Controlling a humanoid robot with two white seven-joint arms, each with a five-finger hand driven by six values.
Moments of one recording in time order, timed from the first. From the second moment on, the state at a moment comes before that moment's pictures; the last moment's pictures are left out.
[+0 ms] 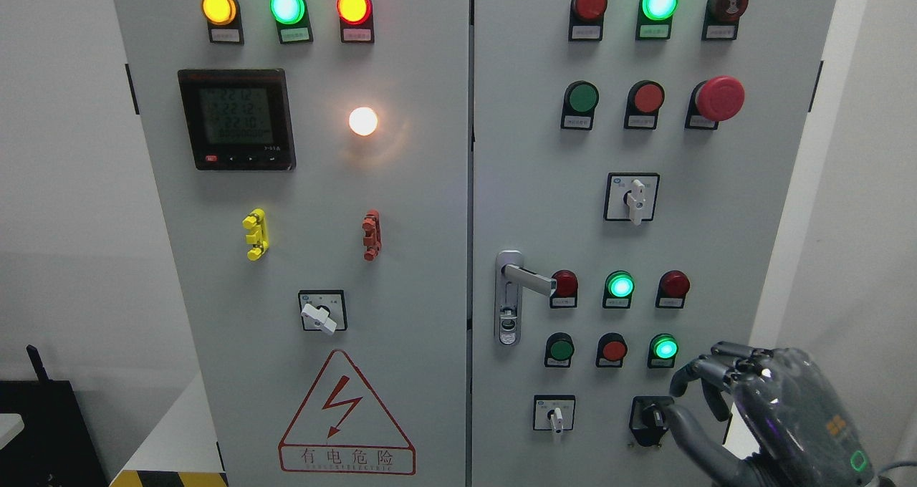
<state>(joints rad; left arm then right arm) 0.00 -0.05 -0.10 0.00 0.21 -0.11 0.00 -0.32 -0.97 0.43 -2.08 0.42 0.06 -0.41</state>
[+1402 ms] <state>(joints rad) 0.00 -0.05 -0.10 0.00 0.21 -0.11 0.00 -0.54 -1.01 0.47 -2.09 0.20 0.24 -0.17</state>
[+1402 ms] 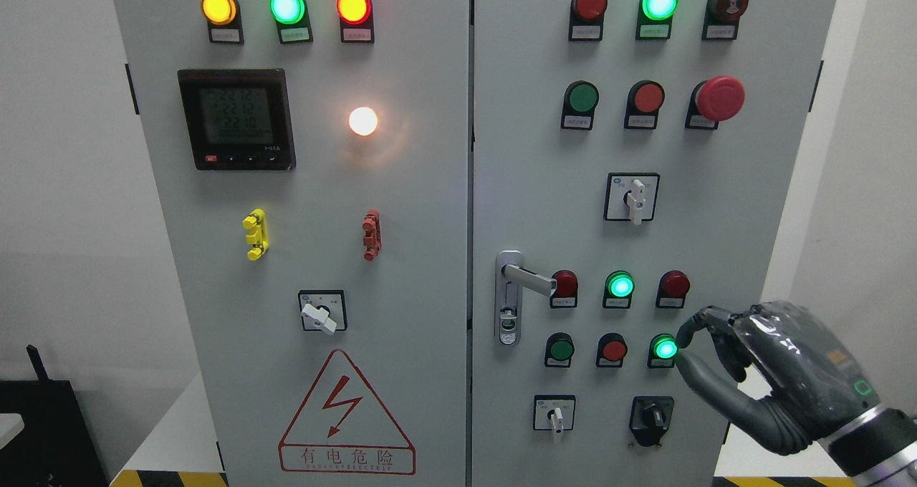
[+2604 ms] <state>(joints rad) 0.00 -0.05 -0.10 0.00 0.21 -0.11 0.00 -0.78 -0.83 0.69 -2.09 0.29 0.44 -0.15</state>
